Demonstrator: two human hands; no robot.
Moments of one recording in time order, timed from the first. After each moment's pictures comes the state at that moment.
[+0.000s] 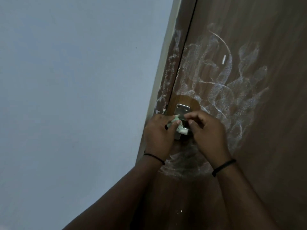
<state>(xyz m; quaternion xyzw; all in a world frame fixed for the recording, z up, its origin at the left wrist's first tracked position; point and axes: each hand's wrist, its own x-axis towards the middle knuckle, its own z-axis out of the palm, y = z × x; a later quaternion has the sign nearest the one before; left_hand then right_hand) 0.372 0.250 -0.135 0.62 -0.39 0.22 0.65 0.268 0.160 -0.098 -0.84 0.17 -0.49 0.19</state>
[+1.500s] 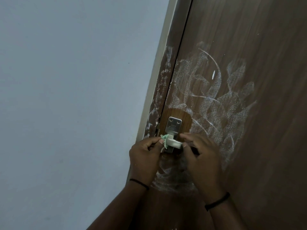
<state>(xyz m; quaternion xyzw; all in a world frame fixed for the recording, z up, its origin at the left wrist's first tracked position) 0.379 0.248 -0.164 0.56 -0.34 0.11 0.75 0.254 0.164 -0.128 -0.81 0.14 -0.56 0.06</state>
